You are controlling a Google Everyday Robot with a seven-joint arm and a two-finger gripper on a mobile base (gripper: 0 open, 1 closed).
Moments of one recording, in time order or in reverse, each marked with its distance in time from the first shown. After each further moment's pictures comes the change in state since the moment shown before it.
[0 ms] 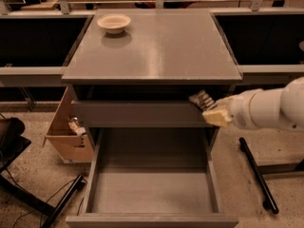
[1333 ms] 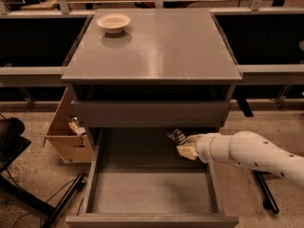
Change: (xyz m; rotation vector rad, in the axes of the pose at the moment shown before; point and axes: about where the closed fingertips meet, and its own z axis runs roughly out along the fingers) arm 0.105 0.057 0.156 -0.132 -0.015 0.067
